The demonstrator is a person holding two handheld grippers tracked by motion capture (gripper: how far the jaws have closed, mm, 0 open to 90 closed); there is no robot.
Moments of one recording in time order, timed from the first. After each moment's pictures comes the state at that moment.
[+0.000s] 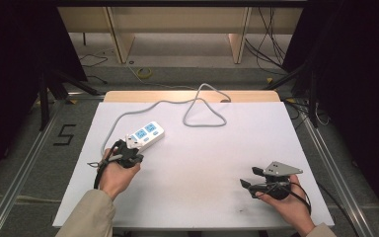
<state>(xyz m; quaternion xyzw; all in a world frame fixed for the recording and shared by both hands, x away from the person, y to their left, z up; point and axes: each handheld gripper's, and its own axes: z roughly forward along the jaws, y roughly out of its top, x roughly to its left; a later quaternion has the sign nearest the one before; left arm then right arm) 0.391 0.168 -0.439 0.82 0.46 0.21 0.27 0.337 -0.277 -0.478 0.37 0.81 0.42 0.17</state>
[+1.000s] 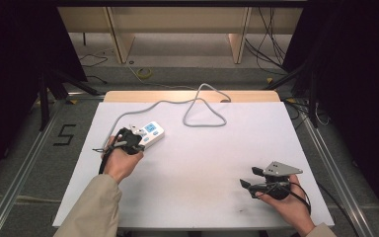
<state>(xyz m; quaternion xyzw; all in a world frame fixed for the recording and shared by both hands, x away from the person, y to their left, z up) 0.425 0.162 -0.429 0.82 0.46 0.21 0.25 0.337 -0.276 -0.478 0.37 0.81 0.42 0.17</state>
